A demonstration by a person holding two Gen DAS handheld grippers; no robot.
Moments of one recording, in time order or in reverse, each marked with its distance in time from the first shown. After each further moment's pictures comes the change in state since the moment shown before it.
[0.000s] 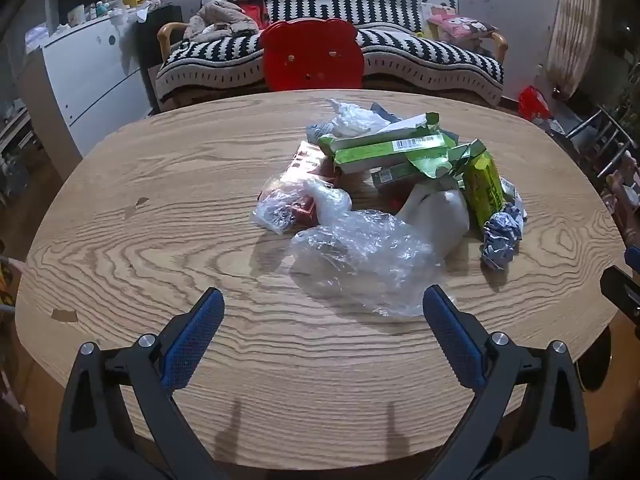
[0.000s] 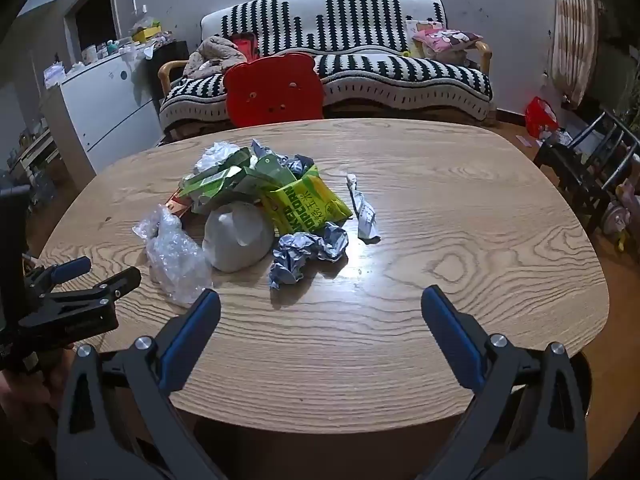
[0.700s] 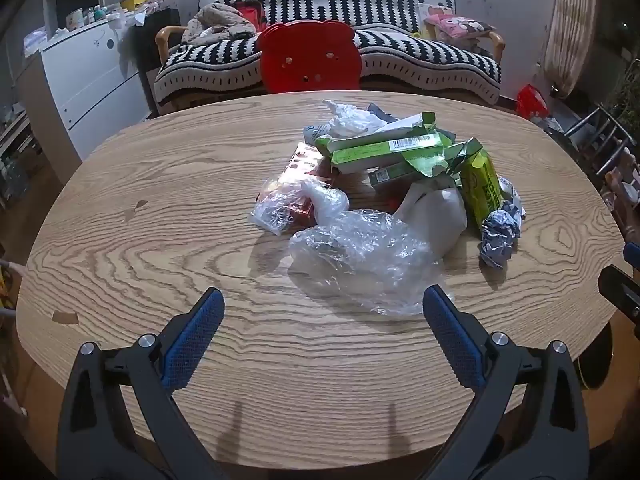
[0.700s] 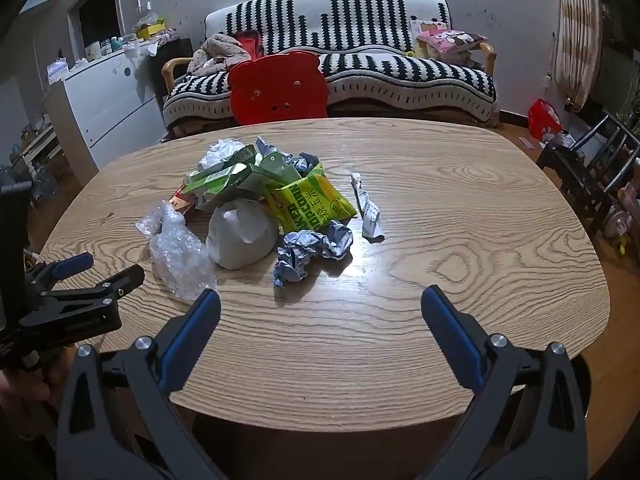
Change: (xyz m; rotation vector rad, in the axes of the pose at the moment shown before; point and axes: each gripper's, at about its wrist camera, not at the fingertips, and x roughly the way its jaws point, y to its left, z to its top) left arm -0.002 0.000 -0.001 0.006 0.011 0.005; right arm 0.001 0.004 -0.002 -0.009 0.013 -0.005
